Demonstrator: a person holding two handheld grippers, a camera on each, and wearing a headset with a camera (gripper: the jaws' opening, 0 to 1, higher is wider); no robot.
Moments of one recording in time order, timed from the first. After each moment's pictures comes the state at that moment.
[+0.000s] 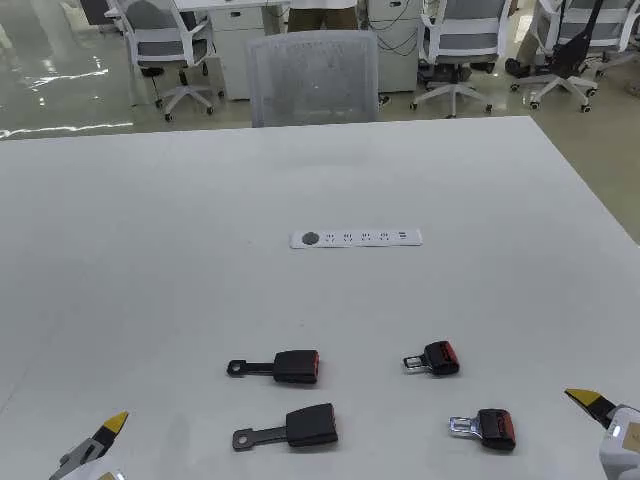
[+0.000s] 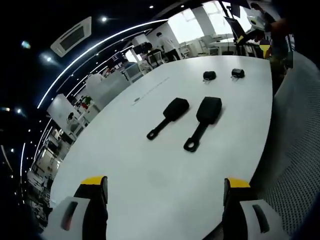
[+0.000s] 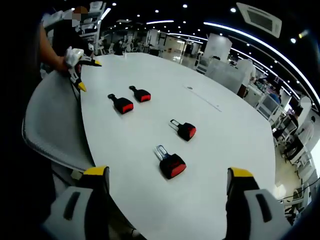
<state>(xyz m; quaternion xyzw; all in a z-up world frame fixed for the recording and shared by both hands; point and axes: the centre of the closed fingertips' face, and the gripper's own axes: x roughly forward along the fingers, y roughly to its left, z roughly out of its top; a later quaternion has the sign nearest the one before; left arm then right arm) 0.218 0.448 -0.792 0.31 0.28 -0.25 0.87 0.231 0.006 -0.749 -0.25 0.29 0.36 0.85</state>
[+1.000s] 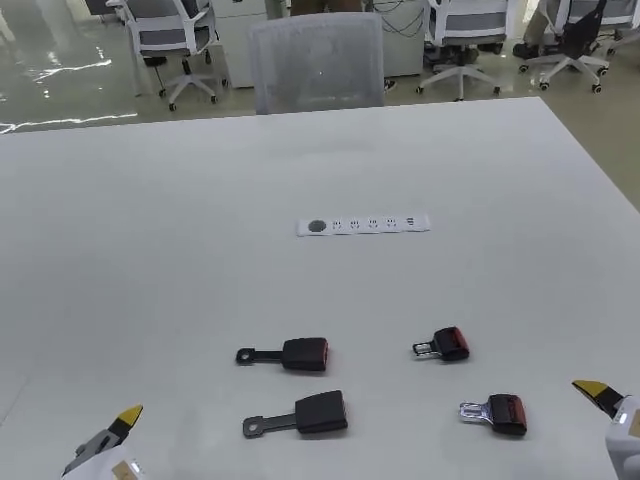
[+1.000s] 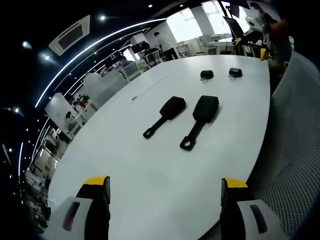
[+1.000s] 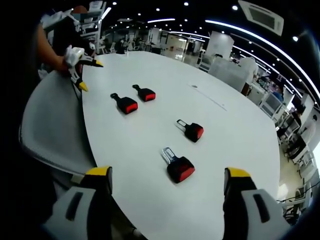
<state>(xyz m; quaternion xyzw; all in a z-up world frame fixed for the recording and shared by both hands) 0.219 0.451 -0.792 0.31 0.29 -0.24 0.87 0.230 0.007 -0.761 -0.24 0.30 0.35 0.86</state>
